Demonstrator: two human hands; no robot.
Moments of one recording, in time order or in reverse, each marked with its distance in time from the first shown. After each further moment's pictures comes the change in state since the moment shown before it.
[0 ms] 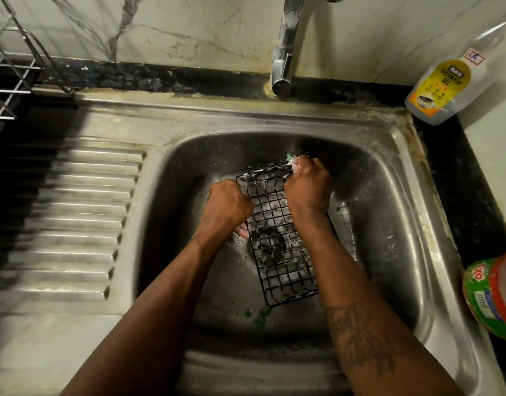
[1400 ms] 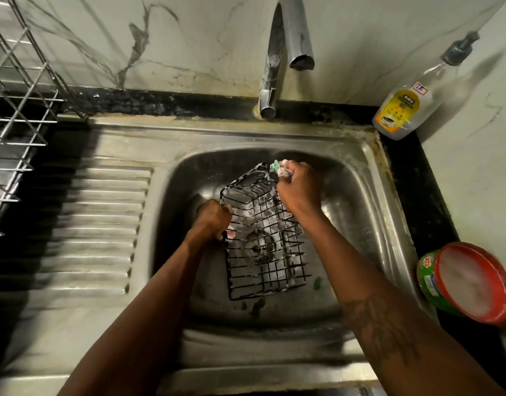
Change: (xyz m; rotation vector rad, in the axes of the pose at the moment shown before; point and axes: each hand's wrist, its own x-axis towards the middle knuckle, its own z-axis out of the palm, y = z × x) left_hand 0.019 -0.032 -0.001 -0.059 -0.065 -0.144; right_hand 0.015 -0.017 -0.048 0.169 -0.205 0.099
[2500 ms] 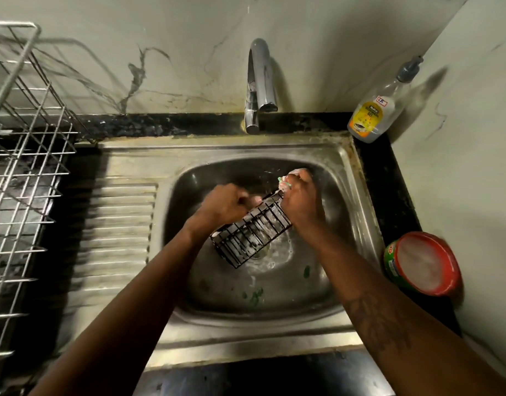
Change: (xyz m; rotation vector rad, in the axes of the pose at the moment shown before) left_hand -0.053 0.070 -0.038 0.497 -0.093 0.556; right_hand -0.026 0.010 -0.043 -0.154 -0.001 -0.153
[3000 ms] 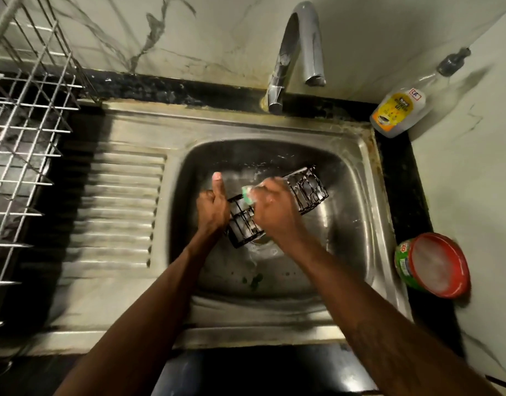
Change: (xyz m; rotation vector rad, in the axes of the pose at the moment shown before) left_hand -0.024 -0.043 0.067 -0.846 0.624 -0.461; right_hand -0.050 -0.072 0.013 0.019 -0.194 -0.367
